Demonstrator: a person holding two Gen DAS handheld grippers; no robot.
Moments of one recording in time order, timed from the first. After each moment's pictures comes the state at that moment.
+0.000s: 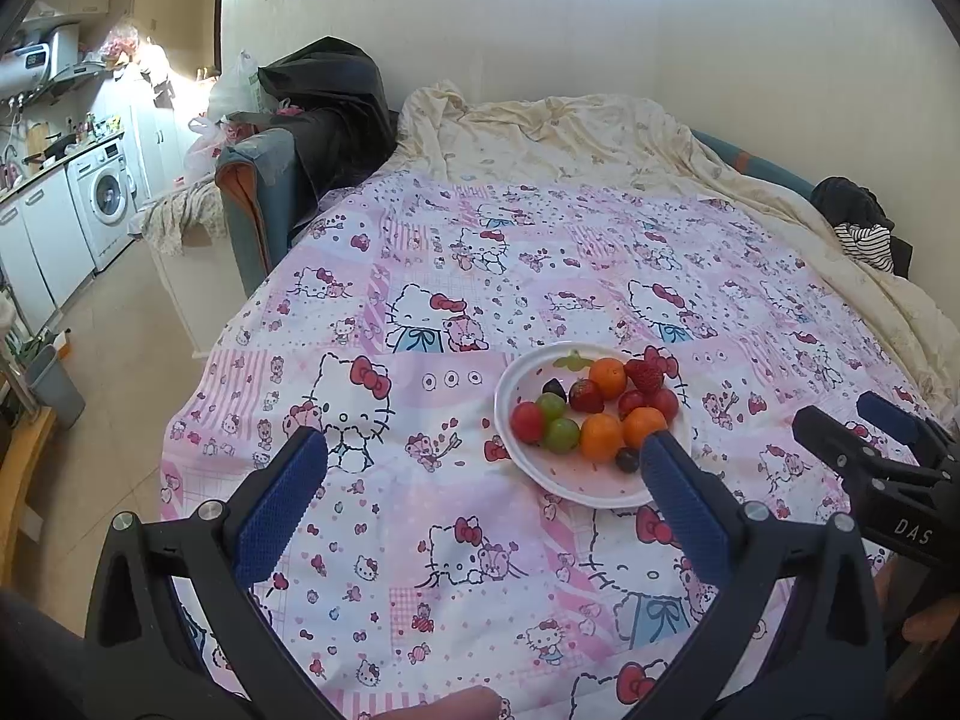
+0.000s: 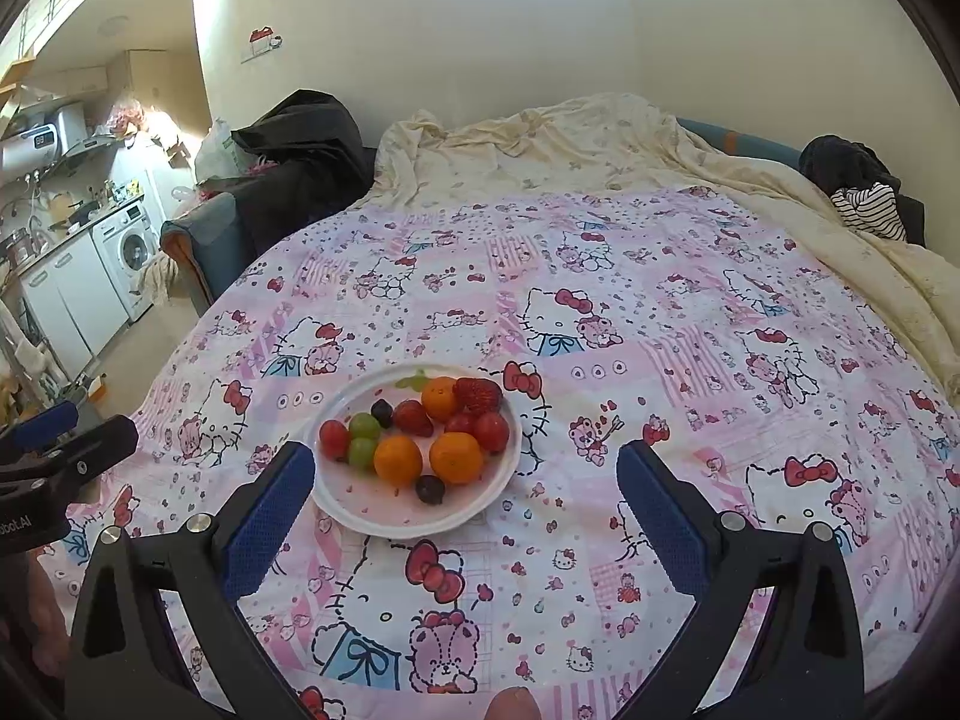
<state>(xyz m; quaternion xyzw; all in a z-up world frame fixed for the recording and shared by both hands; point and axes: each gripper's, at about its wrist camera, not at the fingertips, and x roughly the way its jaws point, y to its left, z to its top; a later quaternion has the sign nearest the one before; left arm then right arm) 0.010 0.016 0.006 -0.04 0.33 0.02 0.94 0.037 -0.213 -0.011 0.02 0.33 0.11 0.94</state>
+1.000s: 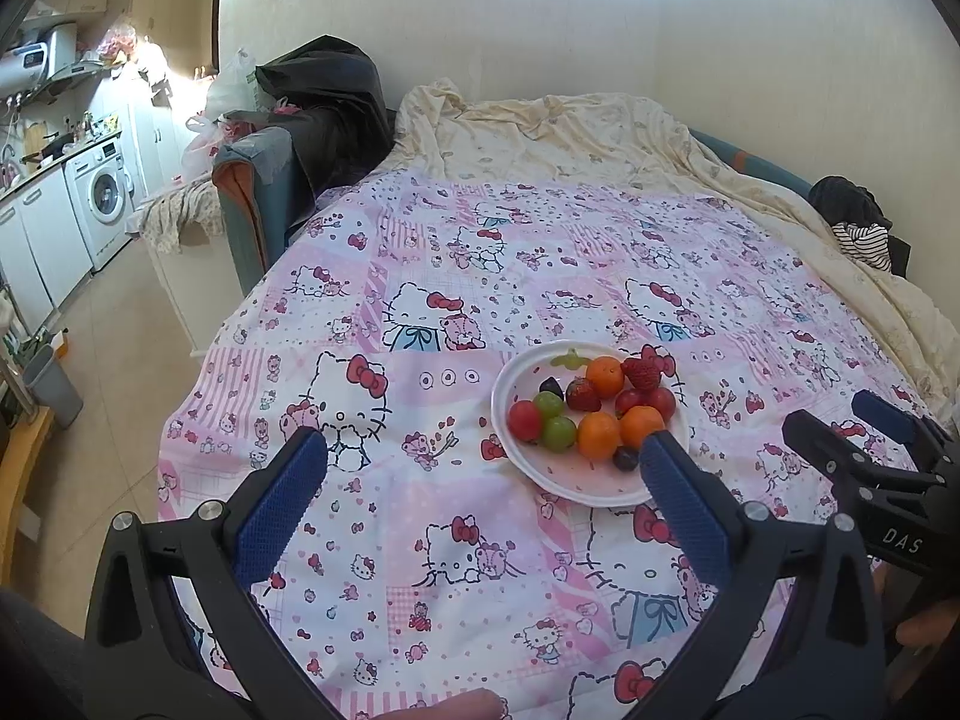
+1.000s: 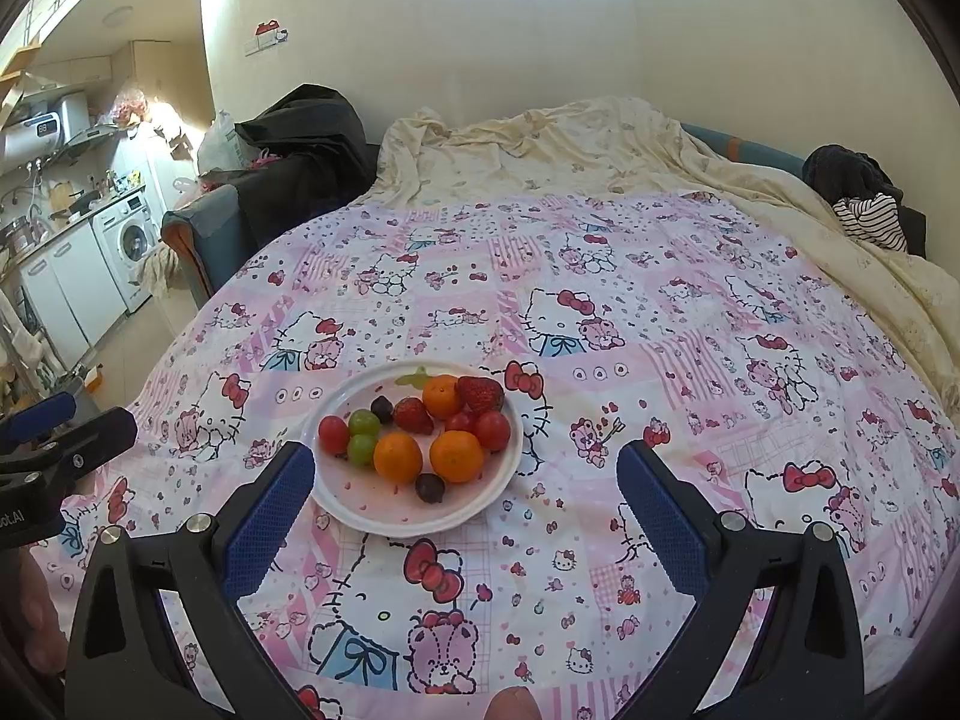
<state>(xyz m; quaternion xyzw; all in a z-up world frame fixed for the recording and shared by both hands) 0.010 0.014 0.004 -0.04 0.33 0.02 0.94 0.037 -0.212 -0.013 0.01 0.33 0.11 0.94</state>
